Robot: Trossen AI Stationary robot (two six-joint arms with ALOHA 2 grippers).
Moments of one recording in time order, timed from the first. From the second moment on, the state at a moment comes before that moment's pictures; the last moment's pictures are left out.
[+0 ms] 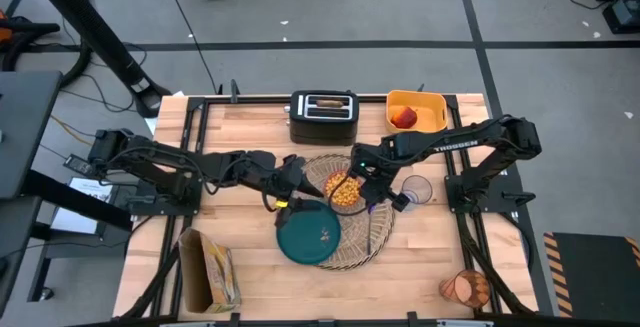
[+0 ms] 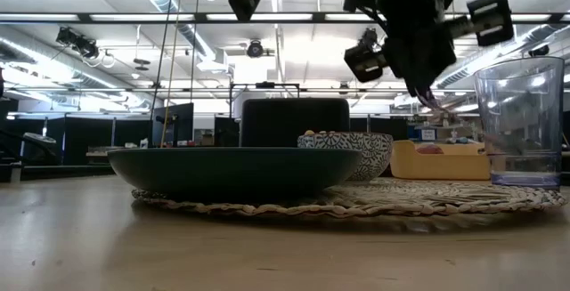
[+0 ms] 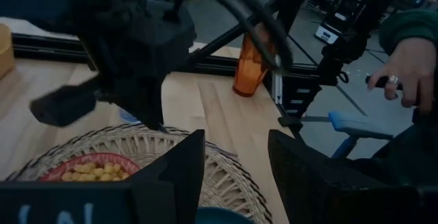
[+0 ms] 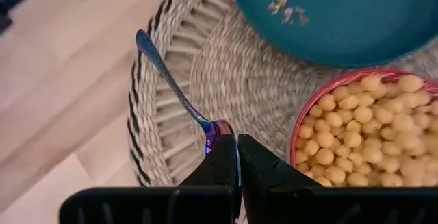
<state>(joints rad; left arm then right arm) -0.11 1.39 0.91 0.24 0.16 -0.20 -0.06 1.55 1.07 -0.77 -0.49 -0.81</state>
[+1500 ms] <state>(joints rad) -0.12 1.42 0.91 0.27 0.15 -0.16 0.30 1.55 1.30 -1.07 -0.06 -0.32</state>
